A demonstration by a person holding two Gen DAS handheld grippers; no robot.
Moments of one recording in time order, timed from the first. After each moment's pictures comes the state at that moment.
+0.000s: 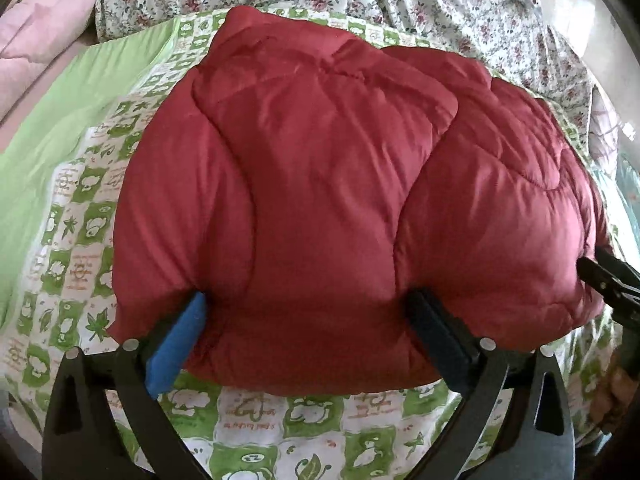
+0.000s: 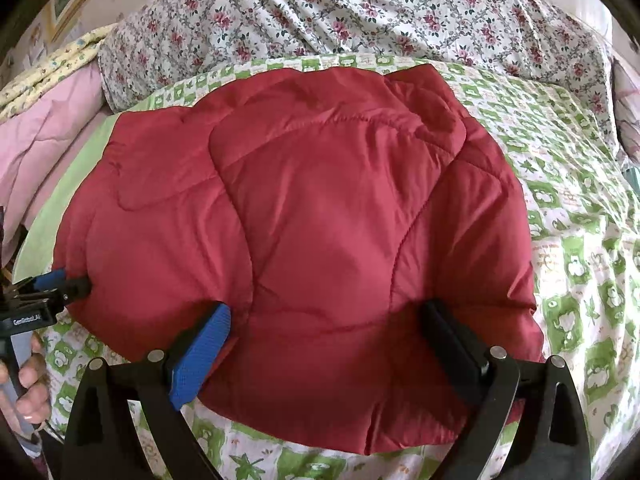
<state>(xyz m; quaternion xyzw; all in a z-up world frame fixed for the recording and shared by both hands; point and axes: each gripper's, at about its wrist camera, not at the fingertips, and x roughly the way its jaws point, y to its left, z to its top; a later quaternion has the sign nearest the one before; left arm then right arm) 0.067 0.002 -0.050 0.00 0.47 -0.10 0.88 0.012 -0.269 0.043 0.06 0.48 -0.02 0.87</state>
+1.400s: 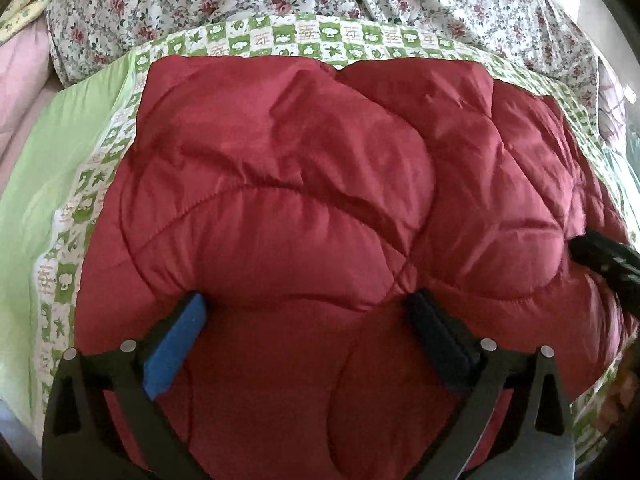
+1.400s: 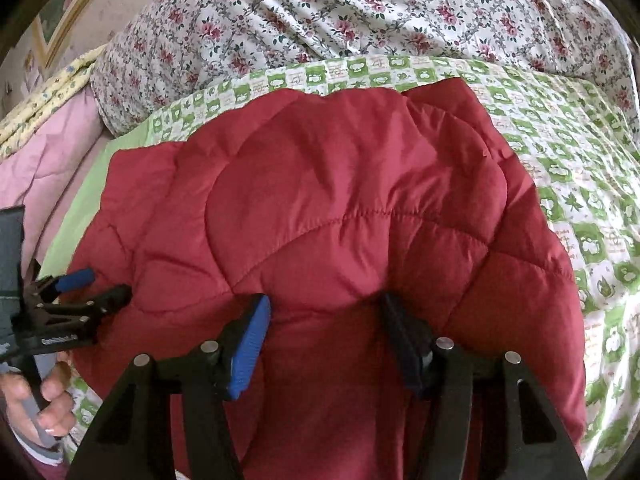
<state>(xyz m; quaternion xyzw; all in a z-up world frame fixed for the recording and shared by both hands) 0.142 -0.049 -0.035 0.06 0.48 -0.11 0.87 0.081 -0.284 0.056 0.12 0.48 0.01 0.87</state>
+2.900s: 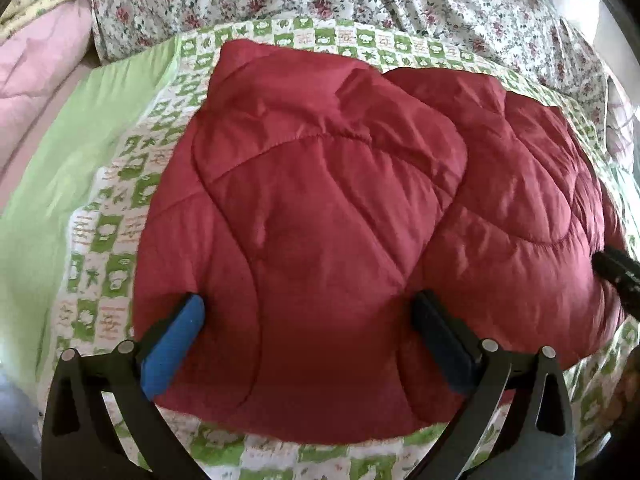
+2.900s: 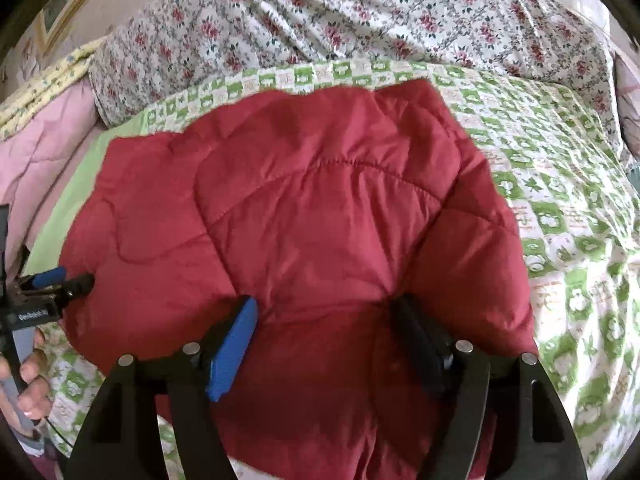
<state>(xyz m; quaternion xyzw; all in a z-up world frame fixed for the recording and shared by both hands) 0.095 -0.008 -0.021 0.05 0.47 -0.07 0.88 0.035 -0.282 0.063 0.08 0.48 -0.02 0.88</state>
